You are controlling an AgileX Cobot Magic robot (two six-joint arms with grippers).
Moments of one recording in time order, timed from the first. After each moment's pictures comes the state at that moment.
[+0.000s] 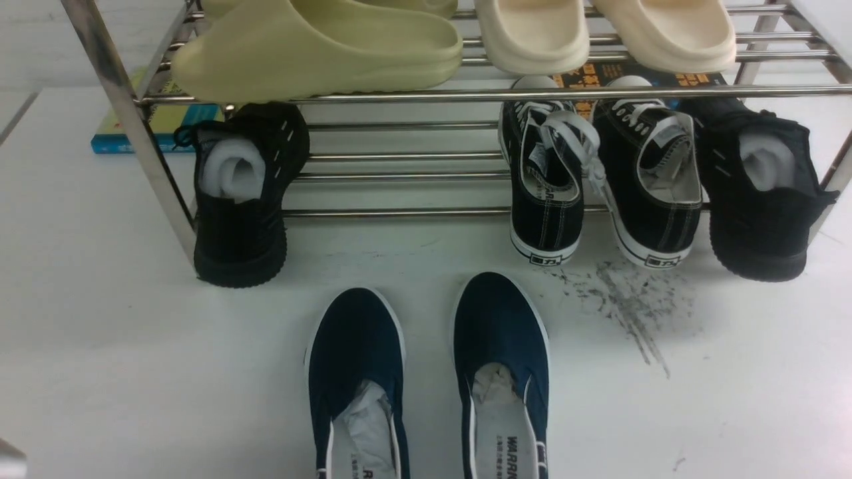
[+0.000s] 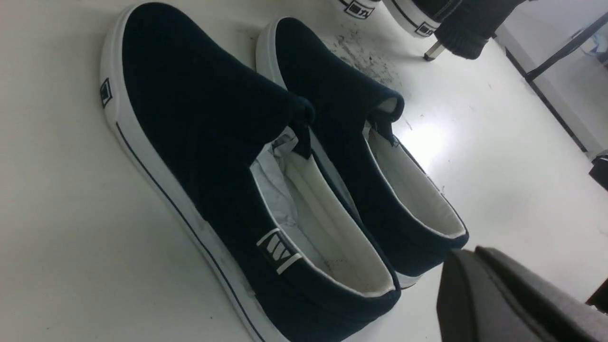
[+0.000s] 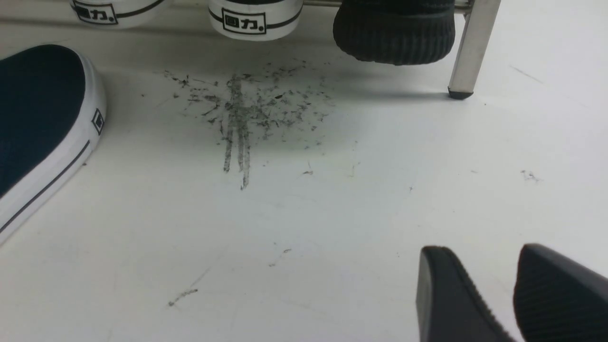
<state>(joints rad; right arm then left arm) 0.04 -0.01 0.01 0.11 0.39 -0.08 -0.96 0.24 -0.17 0.34 0.32 -0.97</state>
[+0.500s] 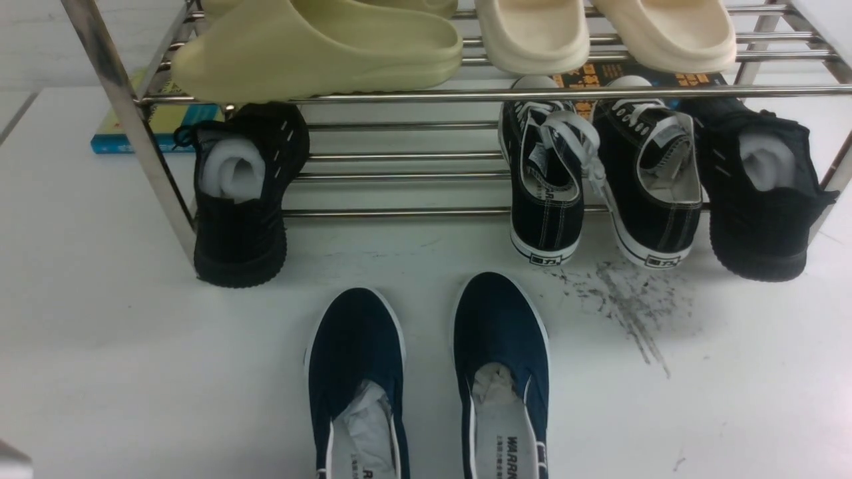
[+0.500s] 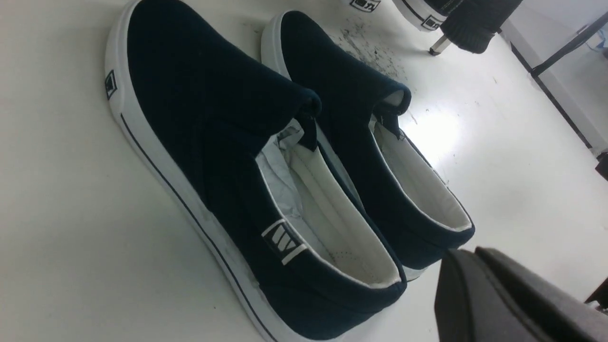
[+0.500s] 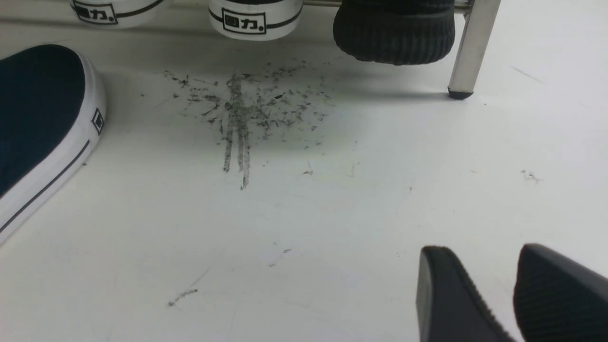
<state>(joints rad) 0.04 -0.01 0.01 0.11 0.39 -0.08 -0.96 0.24 -0.16 0.31 0.34 -0.96</state>
